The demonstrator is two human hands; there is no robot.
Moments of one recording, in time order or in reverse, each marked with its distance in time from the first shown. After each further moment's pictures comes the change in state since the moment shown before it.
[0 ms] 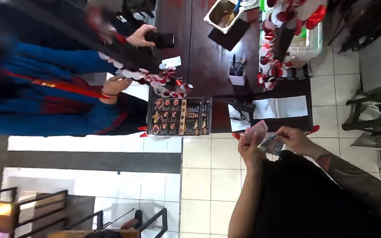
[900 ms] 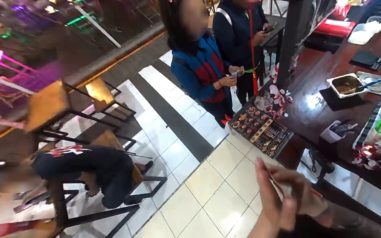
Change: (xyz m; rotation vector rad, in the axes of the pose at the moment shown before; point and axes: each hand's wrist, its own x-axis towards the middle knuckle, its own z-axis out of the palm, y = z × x) left_hand -0.007 0.205 -0.091 0.494 0.190 1.106; right_hand 0.094 -0.207 0.221 0.510 -0.490 -0.814
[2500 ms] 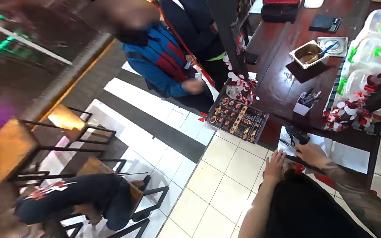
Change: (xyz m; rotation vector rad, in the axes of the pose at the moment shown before) left_hand -0.203 -0.173 0.078 0.598 -1.217 -0.393; right_hand -0.163 0.078 -0.220 -1.340 -0.449 1.221
